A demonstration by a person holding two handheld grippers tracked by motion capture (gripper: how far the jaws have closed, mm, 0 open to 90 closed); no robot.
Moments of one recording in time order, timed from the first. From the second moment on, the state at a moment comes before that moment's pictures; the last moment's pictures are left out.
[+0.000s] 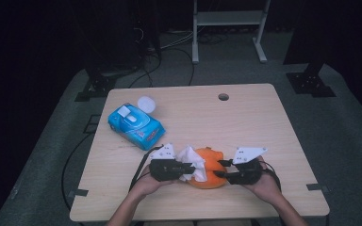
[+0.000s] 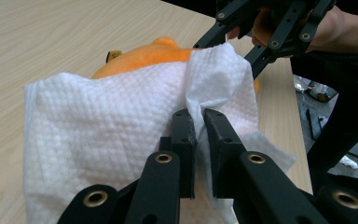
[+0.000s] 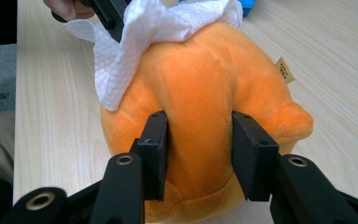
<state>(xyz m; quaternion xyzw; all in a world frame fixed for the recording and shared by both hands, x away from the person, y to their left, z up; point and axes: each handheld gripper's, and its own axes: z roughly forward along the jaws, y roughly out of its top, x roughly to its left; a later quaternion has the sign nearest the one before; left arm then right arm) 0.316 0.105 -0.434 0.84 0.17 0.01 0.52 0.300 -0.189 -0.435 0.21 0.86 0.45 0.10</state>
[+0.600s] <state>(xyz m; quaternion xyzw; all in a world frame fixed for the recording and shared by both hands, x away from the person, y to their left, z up) 0.323 0.123 -0.430 0.84 0.19 0.04 0.52 0.303 -0.193 -0.429 0.23 0.86 0.44 0.10</state>
